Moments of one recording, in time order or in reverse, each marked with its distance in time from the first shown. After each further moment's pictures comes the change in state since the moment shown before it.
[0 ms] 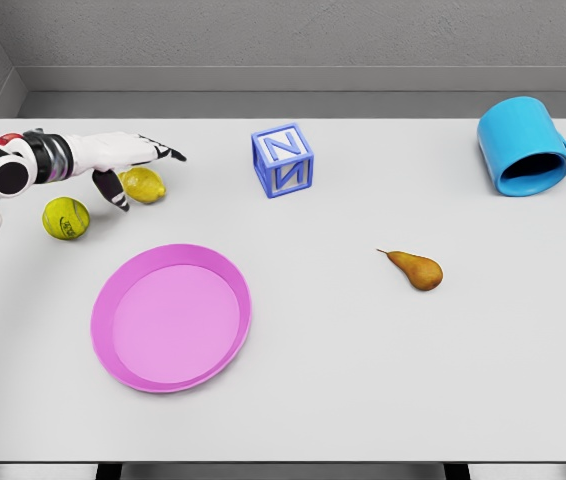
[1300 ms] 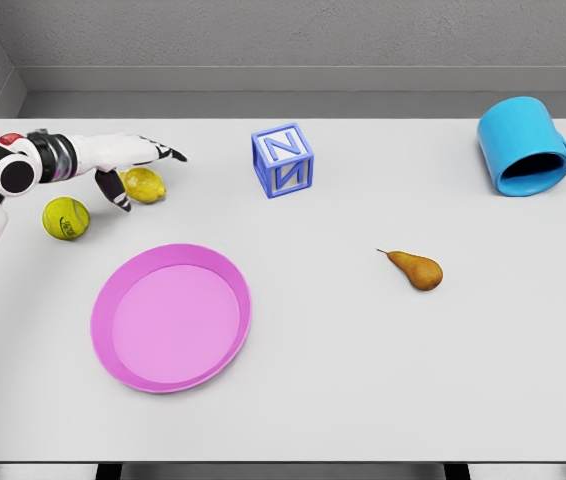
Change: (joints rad) left arm -0.011 -0.021 0.000 0.037 -0.014 0.007 0.000; right arm 0.000 0.000 0.000 0.000 0.000 0.000 0.000
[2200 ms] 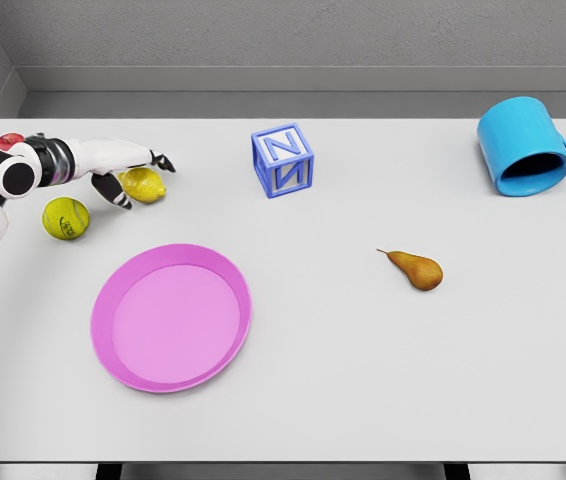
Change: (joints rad) left arm 0.000 -0.008 -0.002 0.037 0.001 0.049 0.000; right arm 0.000 0.000 0.000 0.000 0.000 0.000 0.000
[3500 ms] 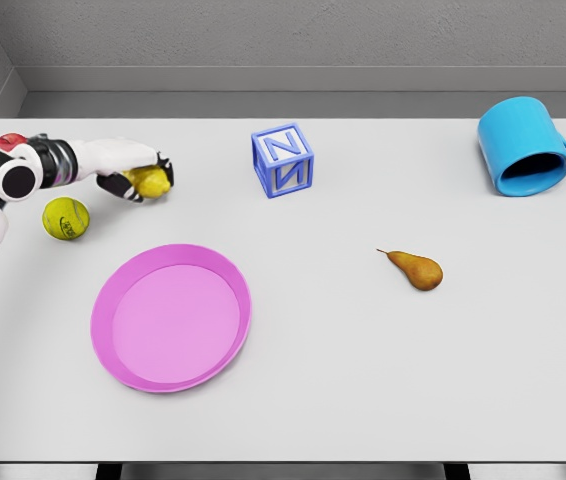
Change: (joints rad) left arm 0.020 0.014 0.006 -0.074 0.009 -0.026 0.000; right arm 0.000 0.000 0.000 0.000 0.000 0.000 0.000
